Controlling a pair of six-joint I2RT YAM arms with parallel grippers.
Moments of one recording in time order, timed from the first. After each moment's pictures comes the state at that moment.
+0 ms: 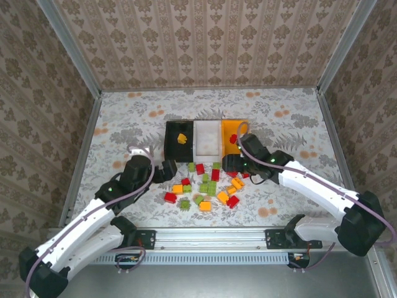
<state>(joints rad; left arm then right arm) -0.69 0.69 0.55 -0.51 -0.16 -0.69 0.68 1.24 0.89 -0.59 0.06 0.63</state>
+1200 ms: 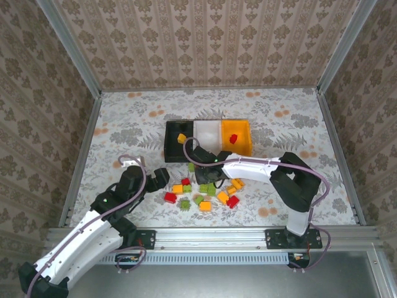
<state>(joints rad) -0.66 0.55 0.45 -0.61 -0.19 -0.78 0.91 1.83 1.18 -0.55 0.15 0.66</state>
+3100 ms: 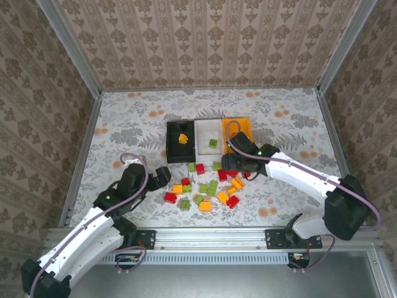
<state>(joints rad) -0.63 0.61 0.44 -0.54 -0.12 -0.80 0.68 1.37 0.94 -0.67 0.15 0.64</state>
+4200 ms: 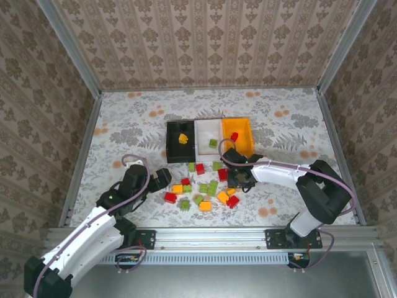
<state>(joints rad) -0.60 0.62 0.39 -0.50 -0.09 -0.82 0.71 1.57 0.83 -0.59 0.13 0.73</state>
